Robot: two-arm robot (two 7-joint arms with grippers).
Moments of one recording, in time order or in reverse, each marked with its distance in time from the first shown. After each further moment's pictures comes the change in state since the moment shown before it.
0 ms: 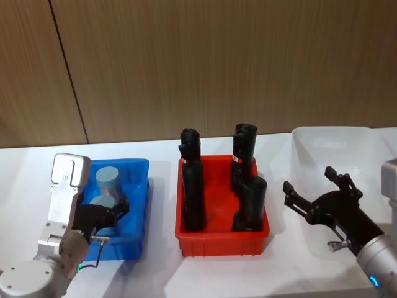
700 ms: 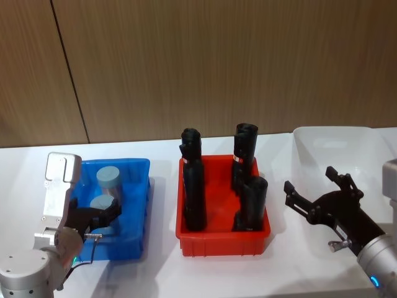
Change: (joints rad) left arm -0.069 -0.033 -0.032 0.141 -0.036 0.029 -0.035; right arm 0.000 0.000 0.000 0.000 0.000 0.000 0.000
